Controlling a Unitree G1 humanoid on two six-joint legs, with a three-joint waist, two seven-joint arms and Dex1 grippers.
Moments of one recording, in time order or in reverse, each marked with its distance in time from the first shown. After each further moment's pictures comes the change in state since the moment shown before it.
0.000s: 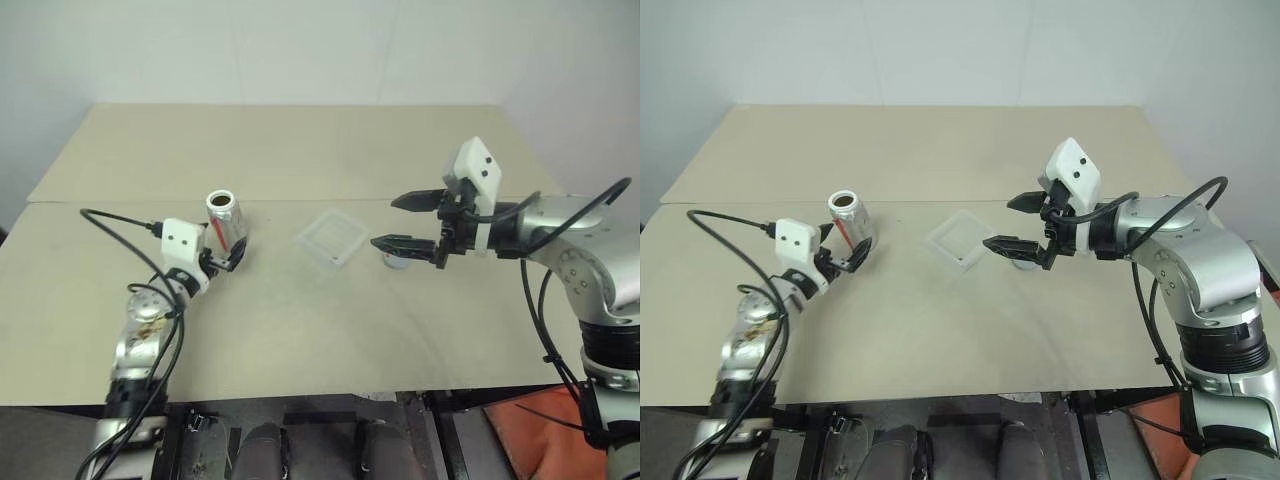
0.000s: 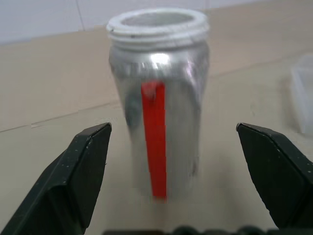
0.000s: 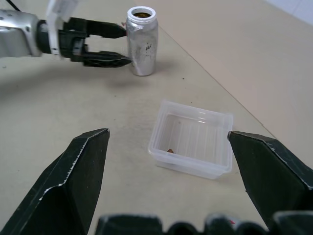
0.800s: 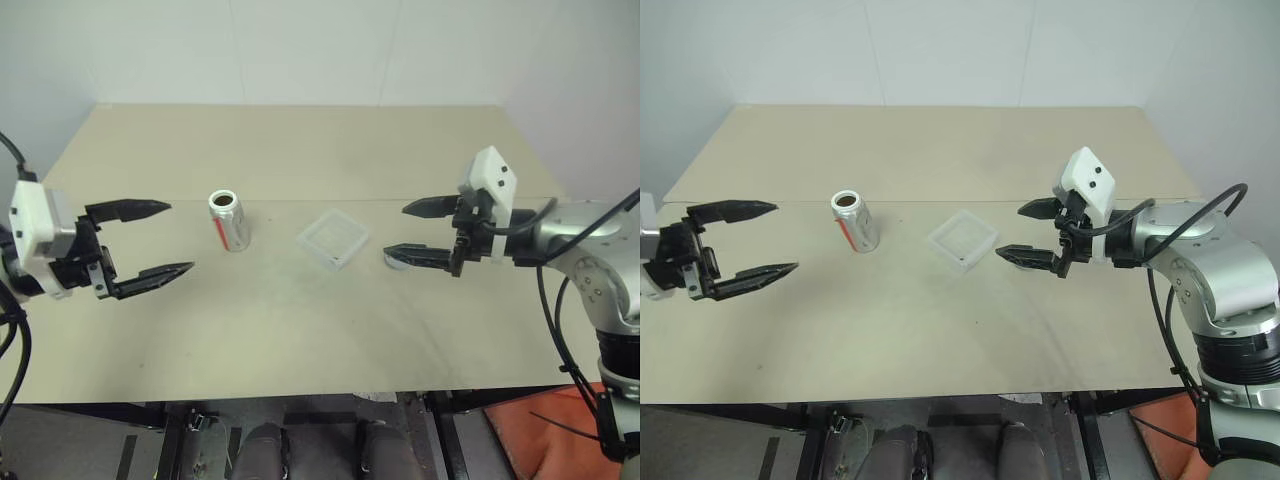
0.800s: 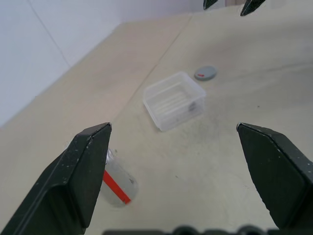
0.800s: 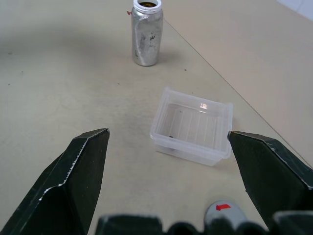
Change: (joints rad) left arm 0.076 0.549 0.325 -0.191 -0.381 -0.010 -0.790; right arm 0.060 -0.058 -0.029 -0.004 -0.001 -0.073 0.063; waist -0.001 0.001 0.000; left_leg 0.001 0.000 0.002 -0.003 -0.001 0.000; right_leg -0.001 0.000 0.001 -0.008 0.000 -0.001
